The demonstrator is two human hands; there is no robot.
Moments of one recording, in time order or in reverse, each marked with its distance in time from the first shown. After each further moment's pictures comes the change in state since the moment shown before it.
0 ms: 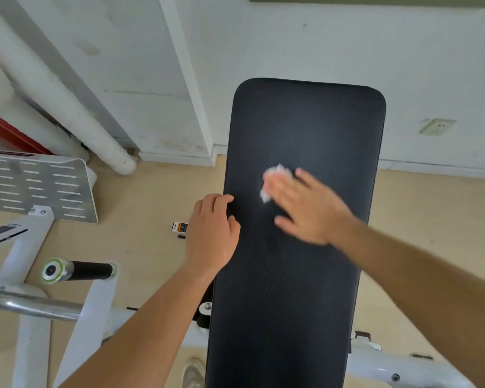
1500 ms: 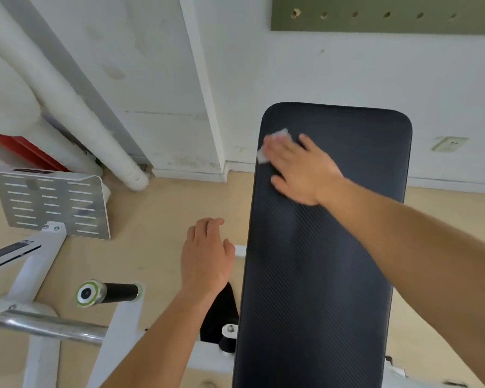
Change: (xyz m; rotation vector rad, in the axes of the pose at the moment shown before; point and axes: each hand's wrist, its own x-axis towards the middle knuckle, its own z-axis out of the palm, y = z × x) left_hand -0.002 -0.063 -0.019 0.027 -0.020 -0.123; right_hand 0.106 0.017 -0.064 0.020 0.006 0.153
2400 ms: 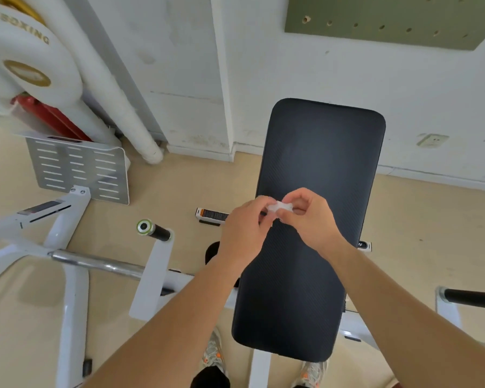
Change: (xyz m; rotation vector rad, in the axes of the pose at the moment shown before) left_hand -0.081 0.079 -0.109 -0.429 -0.136 0.150; right_hand -0.171 -0.108 -0.087 1.512 0.100 0.569
